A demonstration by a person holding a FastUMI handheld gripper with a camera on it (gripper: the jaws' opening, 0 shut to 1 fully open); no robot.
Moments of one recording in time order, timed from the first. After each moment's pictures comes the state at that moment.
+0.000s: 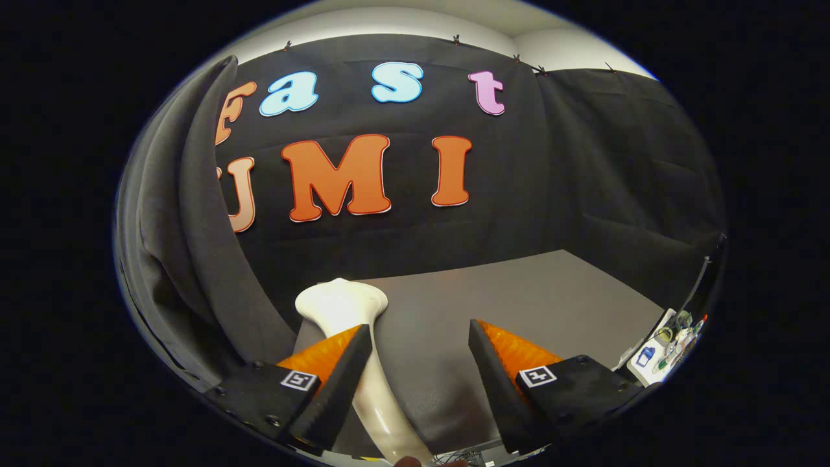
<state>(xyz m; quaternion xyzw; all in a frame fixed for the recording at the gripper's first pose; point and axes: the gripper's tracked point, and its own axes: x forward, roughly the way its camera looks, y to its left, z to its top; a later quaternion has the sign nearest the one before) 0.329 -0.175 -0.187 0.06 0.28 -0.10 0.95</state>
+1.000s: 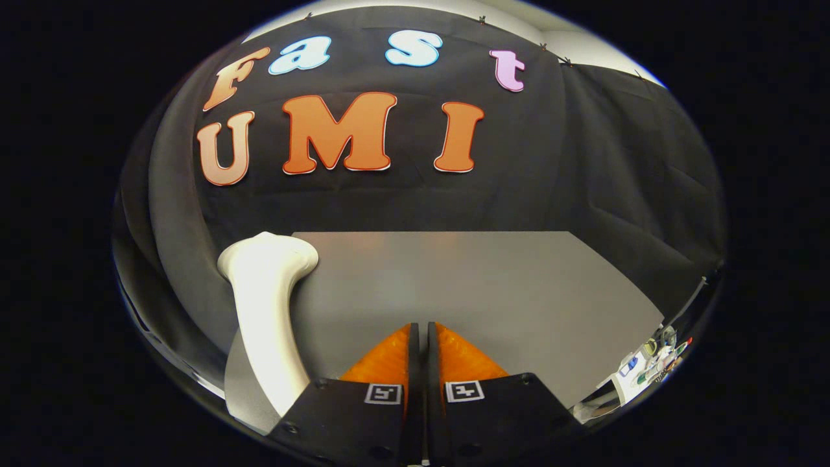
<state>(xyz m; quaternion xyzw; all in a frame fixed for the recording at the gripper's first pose) 0.323 -0.194 -0.238 0.01 0.35 -0.09 0.93</state>
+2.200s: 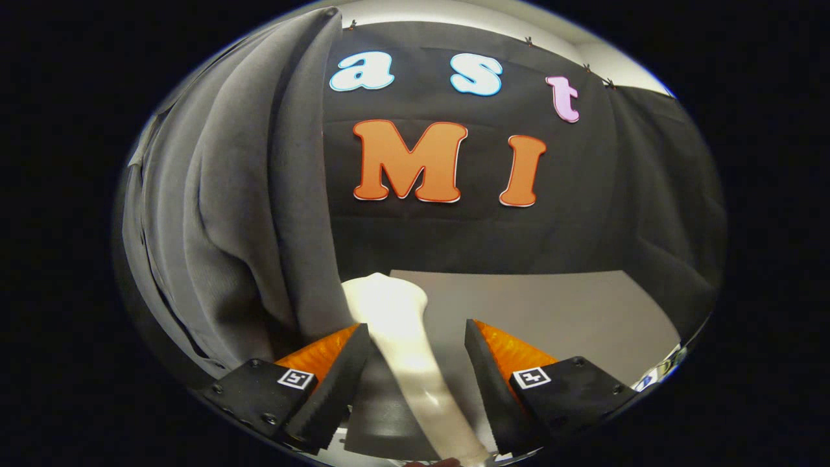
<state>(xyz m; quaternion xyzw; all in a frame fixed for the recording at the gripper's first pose) 0.335 -0.077 -0.189 0.03 0.33 0.03 0.94</state>
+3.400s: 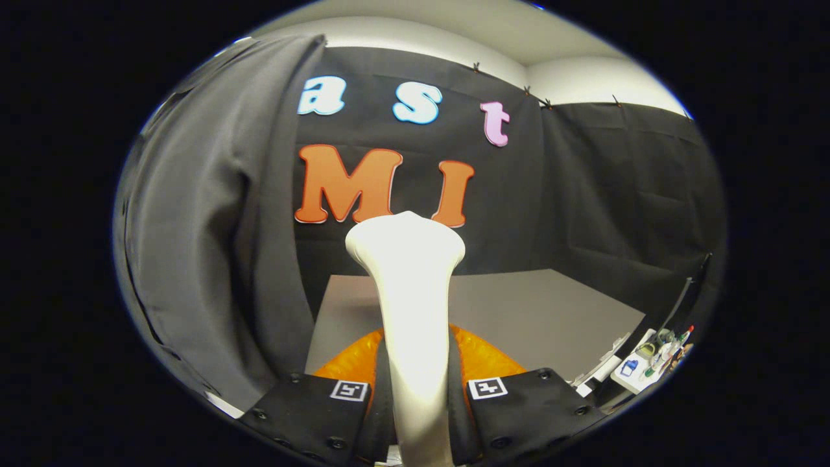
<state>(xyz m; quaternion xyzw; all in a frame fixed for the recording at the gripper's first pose) 0.282 -0.122 -0.156 -0.03 0.20 -0.11 0.97</state>
